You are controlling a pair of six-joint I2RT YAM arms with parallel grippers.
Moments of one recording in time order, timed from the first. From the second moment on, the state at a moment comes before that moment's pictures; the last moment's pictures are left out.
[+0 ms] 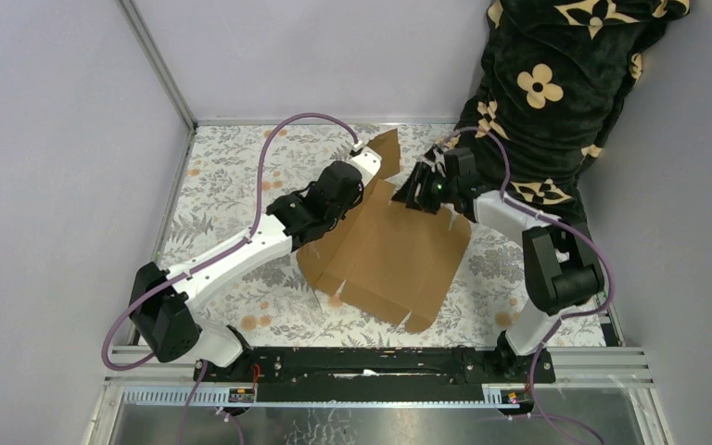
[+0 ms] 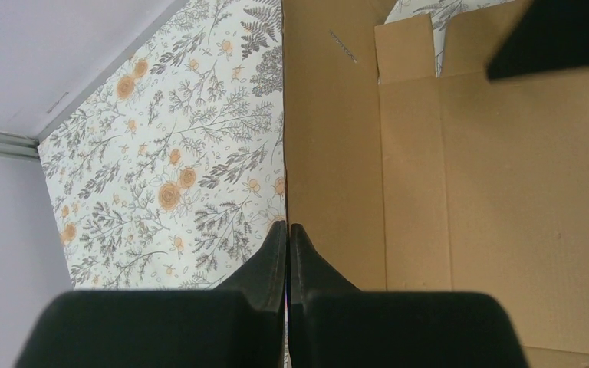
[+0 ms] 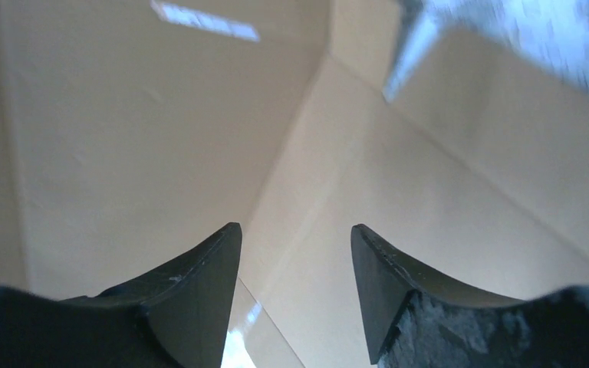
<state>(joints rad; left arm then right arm) -0.79 1.46 1.26 -0.43 -0.48 0.14 0.32 1.67 0.99 -0.05 -0.43 0.67</state>
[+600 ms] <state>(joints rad) -0.79 1.39 1.20 -0.45 -0.48 0.13 0.28 2.13 1.37 0.05 -0.51 0.87</state>
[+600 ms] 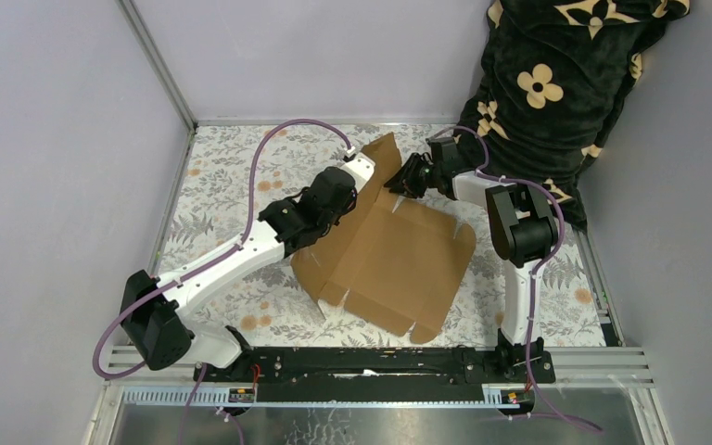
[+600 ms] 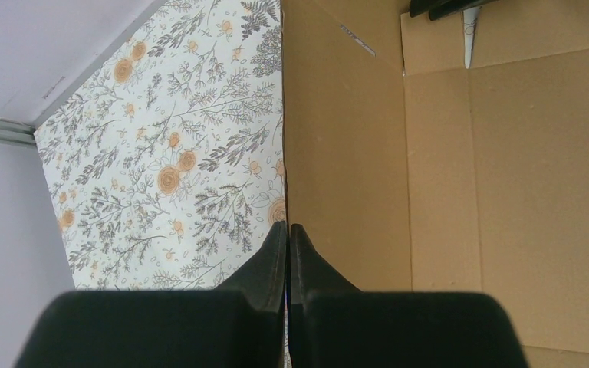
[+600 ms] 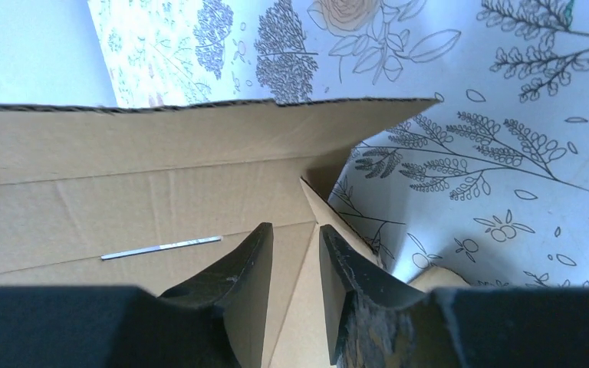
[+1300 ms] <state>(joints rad) -0.79 1.39 1.19 -0.45 -0.48 0.13 0.23 2.13 1.34 0.10 -0.47 0.87</state>
